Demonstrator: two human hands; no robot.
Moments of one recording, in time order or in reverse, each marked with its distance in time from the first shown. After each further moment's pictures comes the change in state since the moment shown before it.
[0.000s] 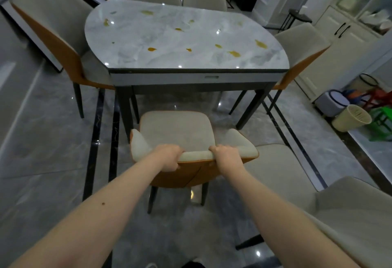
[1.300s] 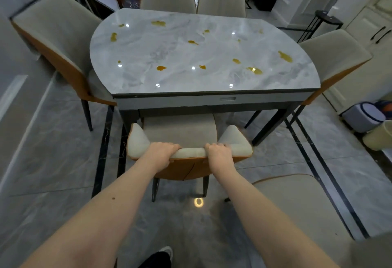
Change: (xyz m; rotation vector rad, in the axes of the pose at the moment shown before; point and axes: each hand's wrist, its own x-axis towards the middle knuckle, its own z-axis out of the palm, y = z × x) left_hand 0.124 -0.105 -0.077 0.067 0.159 -0.080; right_hand 0.192 -0.014 -0.039 0.003 0.060 -0.027
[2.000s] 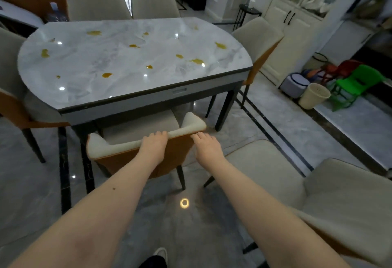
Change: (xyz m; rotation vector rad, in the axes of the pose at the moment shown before) left_hand -0.016 0.093 -0.010 0.102 0.068 0.010; right_hand -0.106 0.029 -0.013 0.204 0.191 0.205
